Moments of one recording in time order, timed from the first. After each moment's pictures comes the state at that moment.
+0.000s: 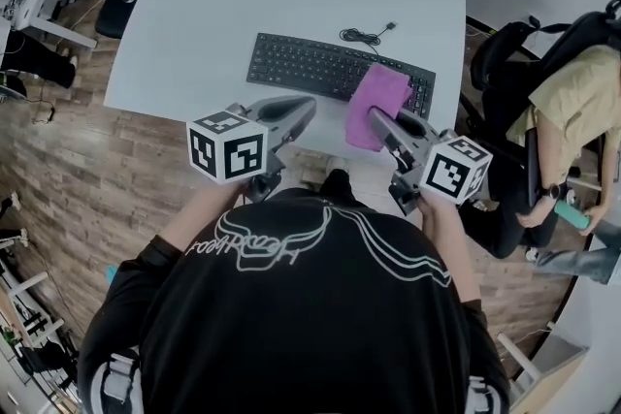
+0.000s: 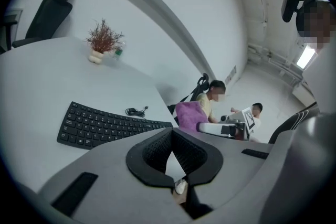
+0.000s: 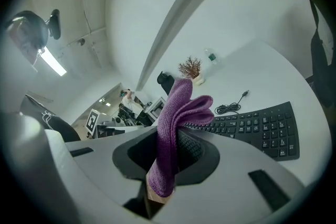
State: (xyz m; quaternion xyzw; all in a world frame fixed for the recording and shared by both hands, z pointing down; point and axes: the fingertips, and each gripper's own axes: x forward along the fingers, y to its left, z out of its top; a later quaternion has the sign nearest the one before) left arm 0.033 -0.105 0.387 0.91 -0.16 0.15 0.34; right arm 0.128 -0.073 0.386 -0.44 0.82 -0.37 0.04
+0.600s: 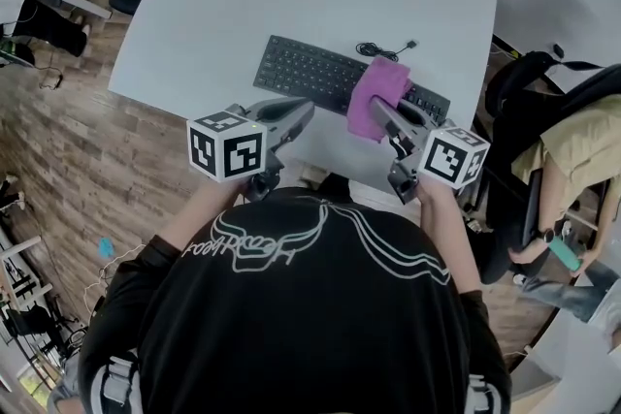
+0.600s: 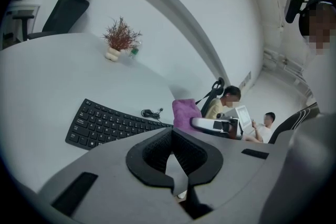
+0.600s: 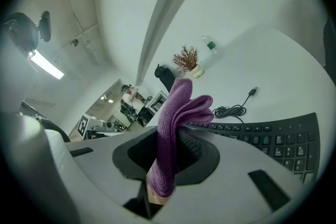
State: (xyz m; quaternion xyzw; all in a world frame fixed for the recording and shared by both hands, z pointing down) left arm 0.019 -0.164 0.419 0.89 -0.22 0.16 0.38; right arm 0.129 -0.164 0.428 -0.41 0.81 -0.41 0.03
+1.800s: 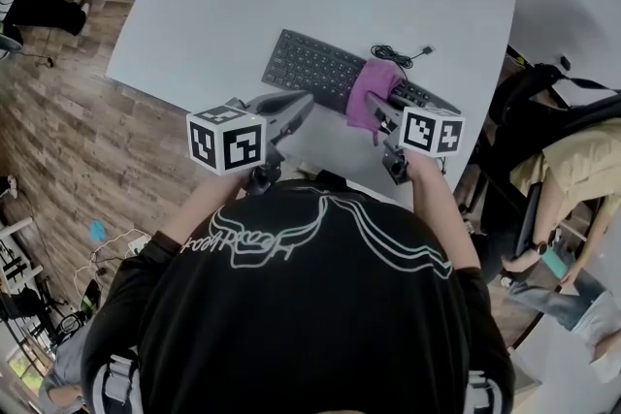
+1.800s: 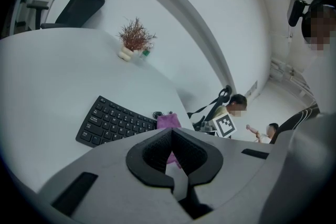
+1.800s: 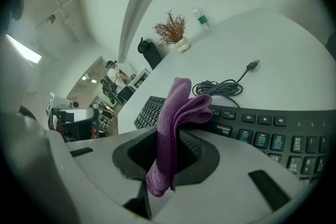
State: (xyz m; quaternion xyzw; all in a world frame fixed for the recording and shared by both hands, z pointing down) left arm -0.004 -0.185 0.438 0.87 -0.24 0.13 0.42; right arm 0.114 -0.194 0.531 -0.42 0.77 -0.47 -0.12
